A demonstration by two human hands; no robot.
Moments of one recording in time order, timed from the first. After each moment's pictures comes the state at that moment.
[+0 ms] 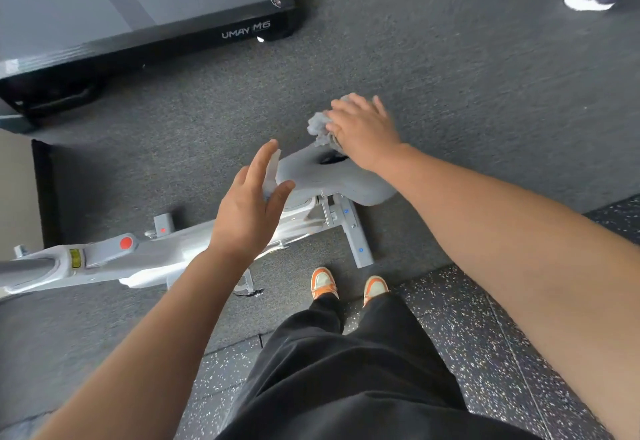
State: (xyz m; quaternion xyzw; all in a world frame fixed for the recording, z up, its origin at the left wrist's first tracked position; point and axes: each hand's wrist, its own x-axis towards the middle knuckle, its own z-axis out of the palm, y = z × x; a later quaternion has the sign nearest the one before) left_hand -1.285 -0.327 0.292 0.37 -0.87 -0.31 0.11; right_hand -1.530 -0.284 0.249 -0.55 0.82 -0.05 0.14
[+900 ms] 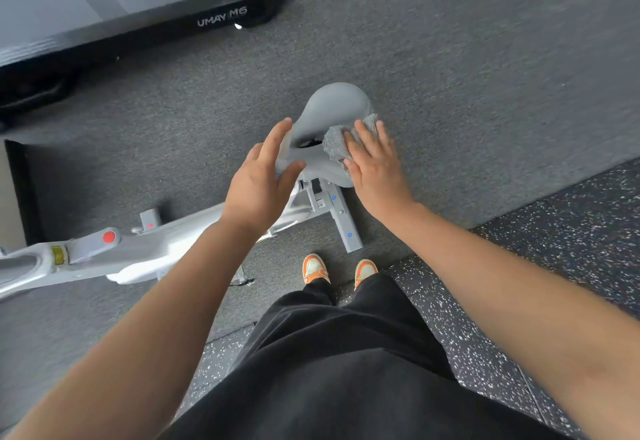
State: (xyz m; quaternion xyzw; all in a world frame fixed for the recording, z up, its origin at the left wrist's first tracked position) left_hand -1.318 -0.306 0.295 0.33 -0.88 -0.33 0.09; right_hand -1.487 -0.171 0.225 -0.48 0.86 -0.15 0.10
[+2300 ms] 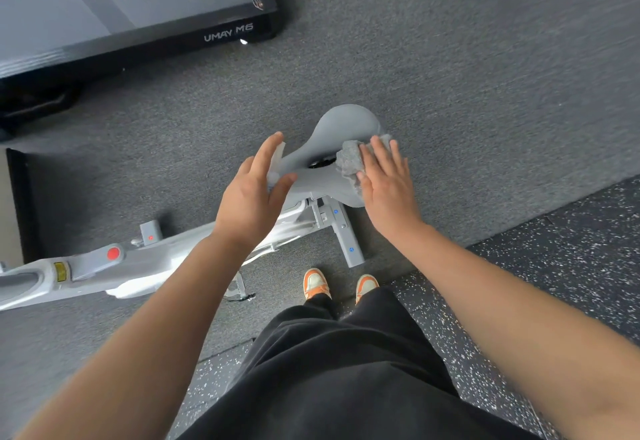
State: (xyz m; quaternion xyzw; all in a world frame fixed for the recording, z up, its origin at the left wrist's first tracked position) left_hand -1.309 -0.337 0.290 0.34 -0.88 -0.33 0.10; right_hand -1.488 -0.178 0.224 -0.44 0.88 -0.16 0.09
